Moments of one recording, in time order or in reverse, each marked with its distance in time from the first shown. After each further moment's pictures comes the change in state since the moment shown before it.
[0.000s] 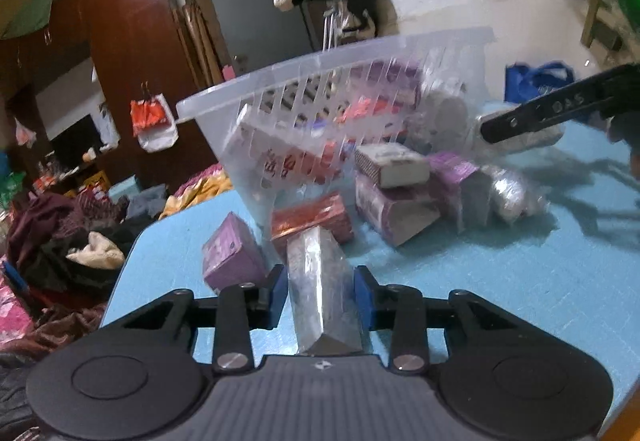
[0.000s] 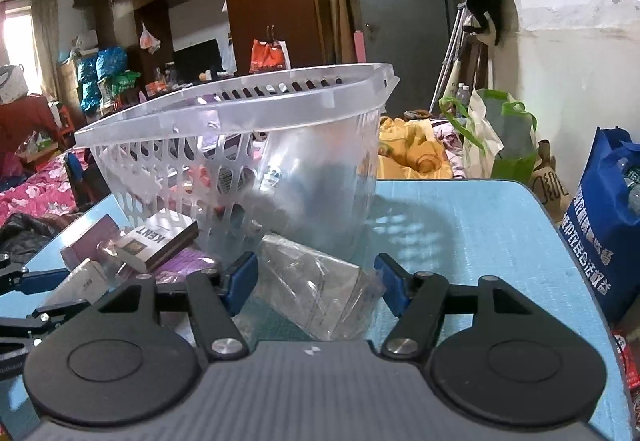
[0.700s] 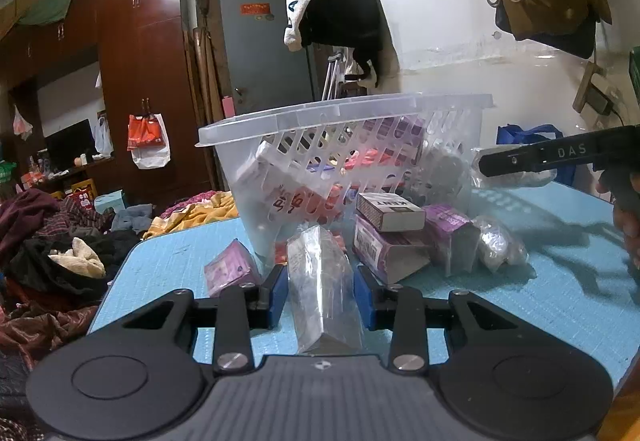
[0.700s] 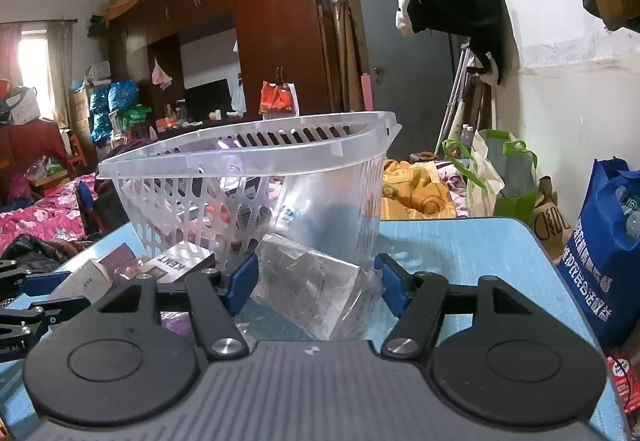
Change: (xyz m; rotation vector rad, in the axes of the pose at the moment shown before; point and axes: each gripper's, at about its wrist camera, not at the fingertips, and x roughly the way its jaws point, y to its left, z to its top) left arm -0.014 0.018 -0.004 -0.107 -0.123 -0.053; right arm -0.018 0.004 -0.002 -0.017 -0.137 0.022
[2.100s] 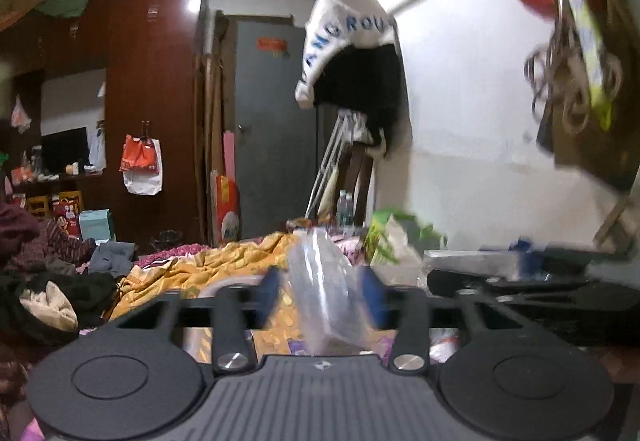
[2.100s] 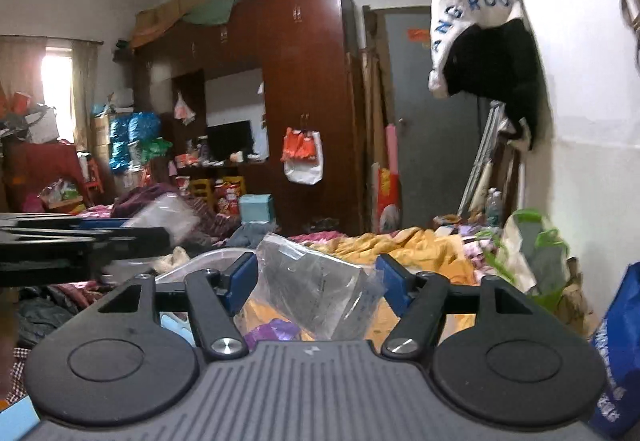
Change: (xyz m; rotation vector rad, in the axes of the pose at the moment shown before) left arm 0.076 0.023 0.167 -0.123 -0.091 -0.031; right arm 0.061 0.020 0.116 -0.064 -0.120 0.064
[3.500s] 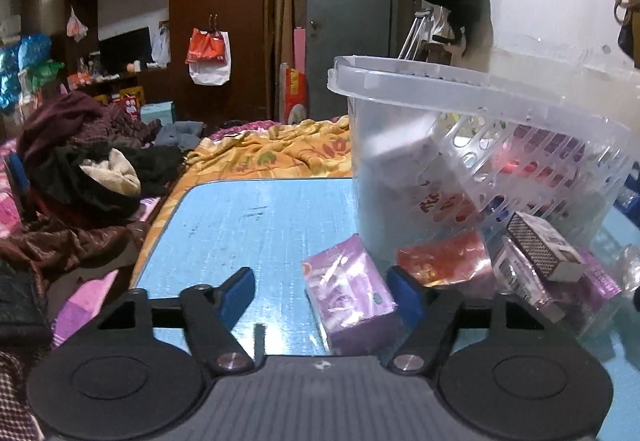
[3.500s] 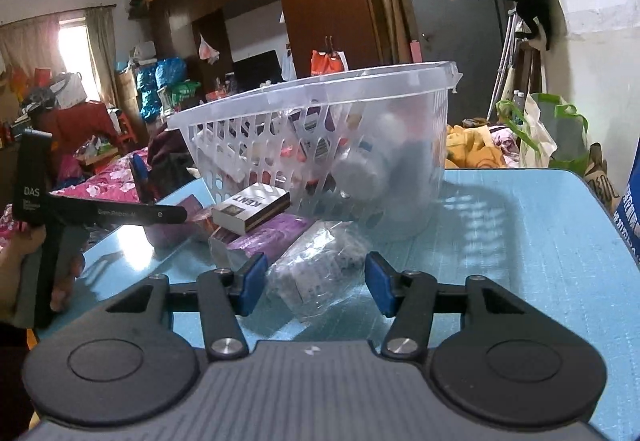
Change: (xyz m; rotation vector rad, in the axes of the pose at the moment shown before) left arm -0.029 0.077 -0.137 -0.104 0.273 0.180; right arm -0.076 0.001 -0.132 0.087 0.204 0.111
